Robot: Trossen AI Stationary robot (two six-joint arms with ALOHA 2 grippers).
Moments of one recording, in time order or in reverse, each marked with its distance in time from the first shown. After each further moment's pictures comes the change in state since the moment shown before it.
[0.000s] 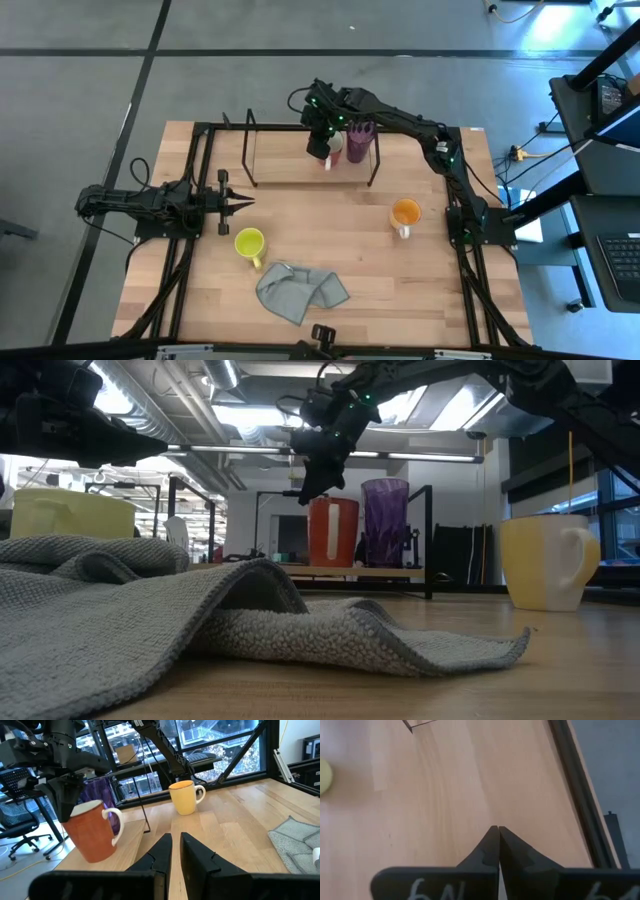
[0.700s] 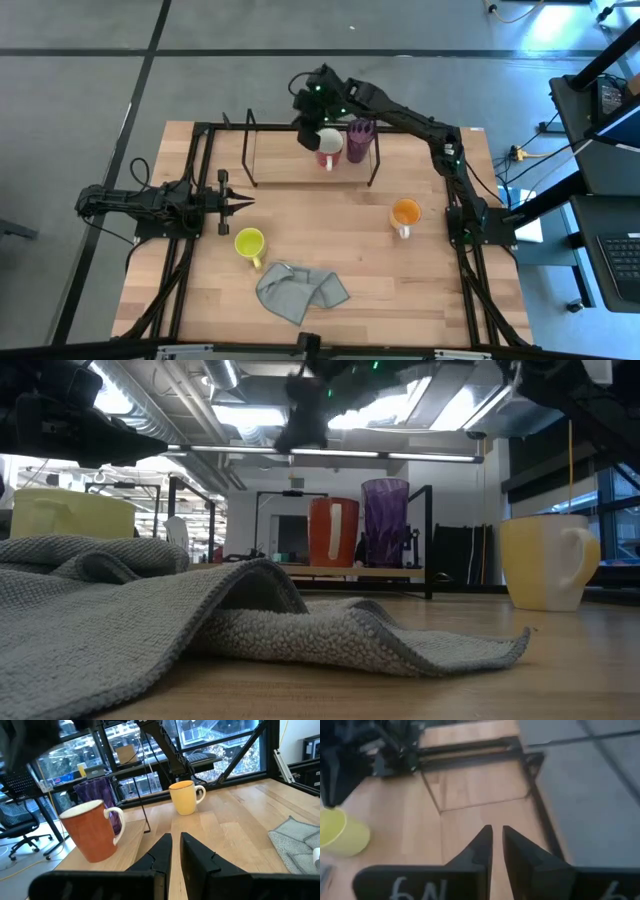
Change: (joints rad) left arm 0.000 0.000 0.000 0.000 0.000 0.000; right arm 0.041 -0.068 0.091 0.191 -0.039 0.027
